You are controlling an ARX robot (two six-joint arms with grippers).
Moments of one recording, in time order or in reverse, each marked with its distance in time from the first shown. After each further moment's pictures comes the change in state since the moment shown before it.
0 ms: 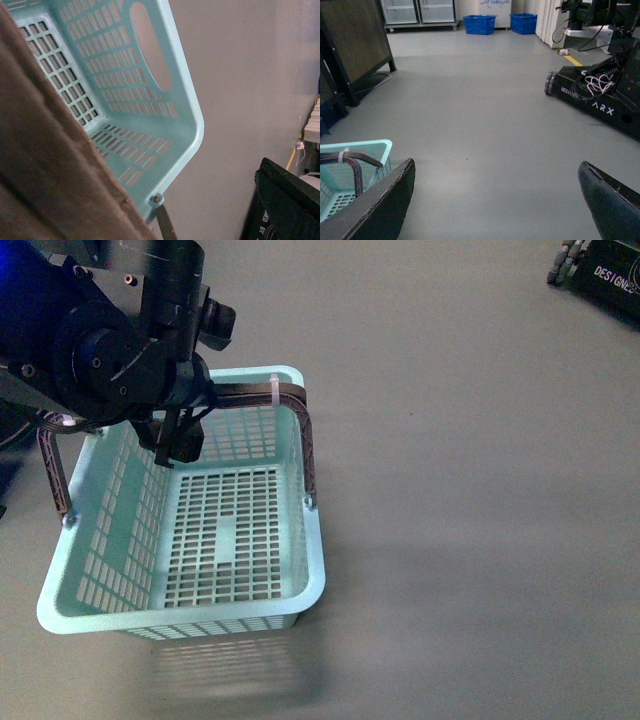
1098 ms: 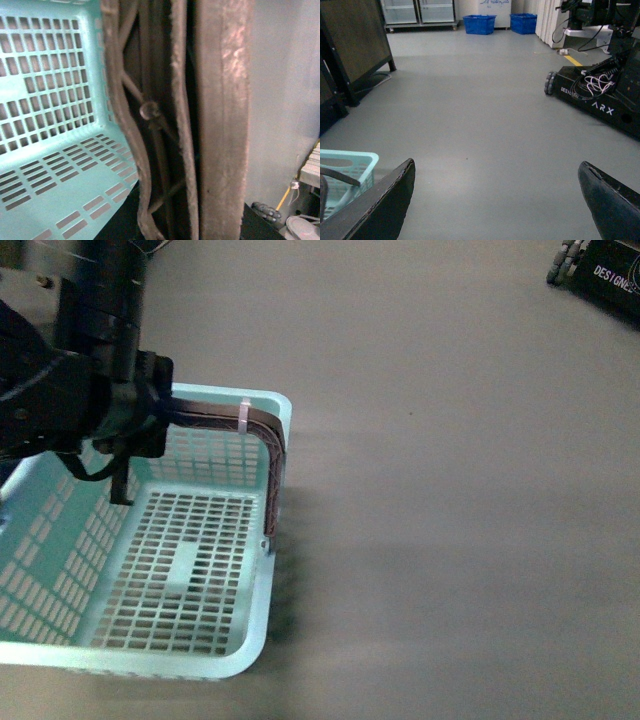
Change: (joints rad) left arm 0.021 -0.260 -0.297 -0.013 -0.076 -0.167; right arm 0.000 0.000 0.000 0.000 0.000 0.000
